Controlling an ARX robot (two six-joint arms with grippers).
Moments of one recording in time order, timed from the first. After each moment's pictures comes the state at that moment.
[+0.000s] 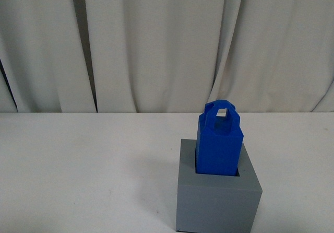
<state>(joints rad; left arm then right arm) 0.00 0.00 0.02 0.00 0.00 0.00 0.00 0.19 0.00 0.20 0.00 -0.01</state>
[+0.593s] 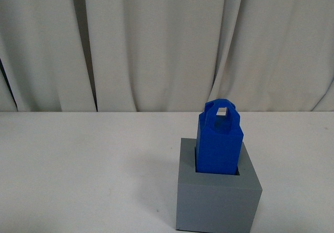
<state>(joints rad) 0.00 0.00 0.02 0.00 0.00 0.00 0.00 0.00 0.01 0.00 0.00 -0.01</state>
